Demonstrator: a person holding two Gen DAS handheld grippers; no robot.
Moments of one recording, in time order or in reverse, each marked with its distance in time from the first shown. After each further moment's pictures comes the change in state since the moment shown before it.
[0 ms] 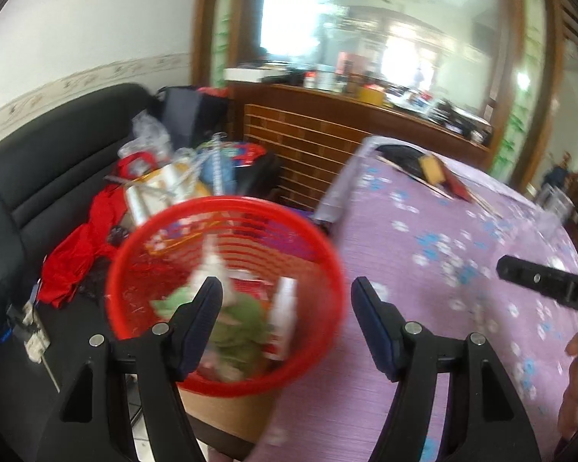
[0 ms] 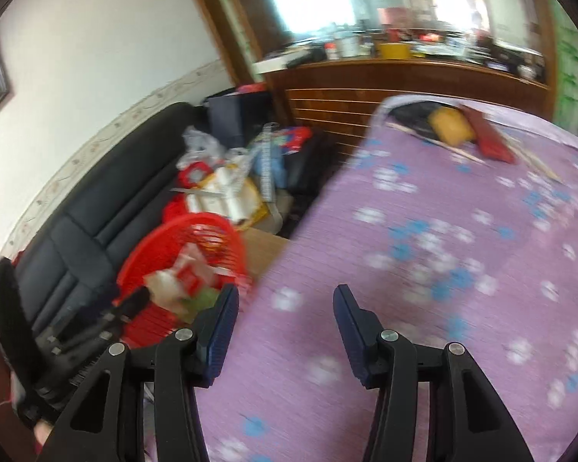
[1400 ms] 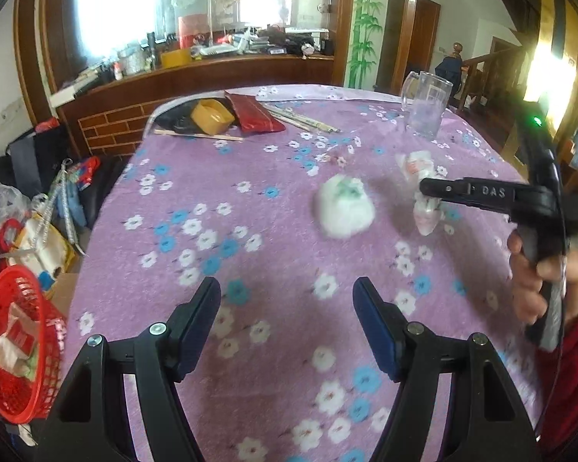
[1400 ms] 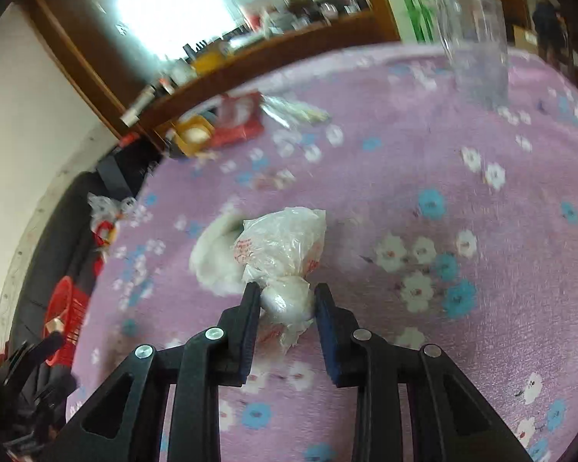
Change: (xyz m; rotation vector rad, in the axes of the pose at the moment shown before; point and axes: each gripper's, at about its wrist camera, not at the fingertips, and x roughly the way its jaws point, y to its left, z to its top) left arm 0.034 -0.255 -0.002 0.358 0.202 -0.316; right arm -0.082 -0.306 -0.019 0.308 -0.058 -0.121
